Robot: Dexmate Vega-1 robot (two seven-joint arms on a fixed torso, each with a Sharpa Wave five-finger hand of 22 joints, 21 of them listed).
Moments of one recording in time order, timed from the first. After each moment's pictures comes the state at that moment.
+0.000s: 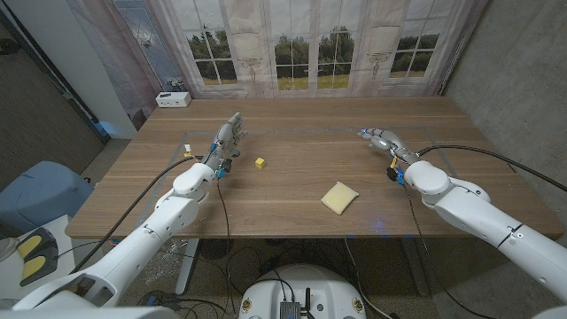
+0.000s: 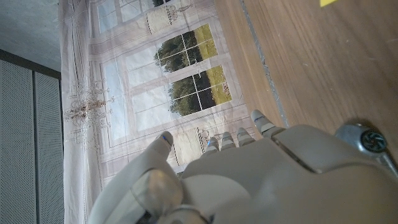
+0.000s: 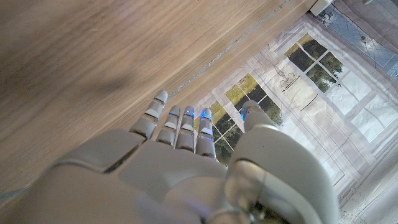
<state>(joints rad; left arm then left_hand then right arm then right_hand) 0.90 0.55 0.38 -1.43 -0.63 -0.25 0.00 0.16 0.11 0.45 0.12 0.21 -0.14 -0.02 0.18 0.17 -0.15 -0.02 0.20 0.18 -0.15 -0.01 0.18 0.17 -0.11 0.00 0.44 0.18 -1.03 -0.88 -0.41 -1.92 0.32 -0.26 -0.27 0.55 0.17 0.33 -0.09 0.21 0.29 0.02 0.19 0.18 0.23 0.07 0.21 0.20 0.16 0.05 0.23 0.22 0.23 0.08 0.28 0.17</state>
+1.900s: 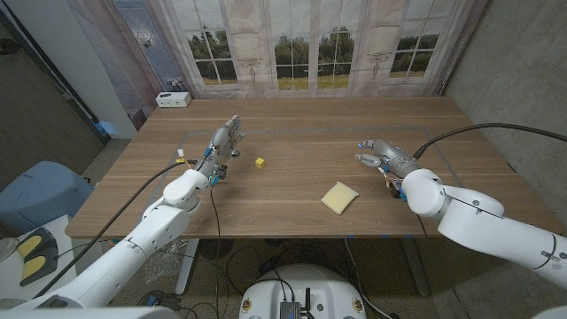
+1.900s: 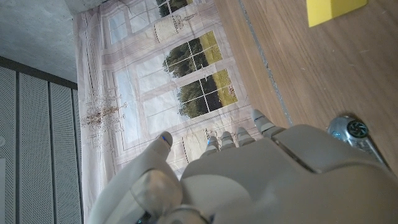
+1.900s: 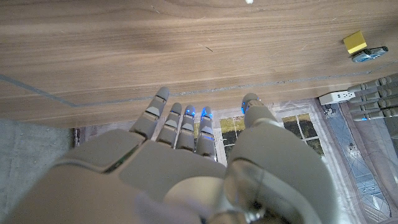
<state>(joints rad) 1.02 0.63 0.34 -1.58 -0.62 -0.26 0.03 0.16 0.11 0.45 0.11 0.21 -0.13 -0.01 0.18 0.17 -0.14 0.00 0.20 0.18 -0.15 -0.01 0.18 0.17 -0.11 0.01 0.43 0.18 -1.06 -1.08 -0.54 -2.43 0.01 -0.88 -0.29 0.60 0.15 0.35 -0.14 0.21 0.31 0.01 0.20 0.18 0.25 0.04 0.22 0.20 0.19 0.02 0.24 0.21 0.26 0.09 0.27 0.18</state>
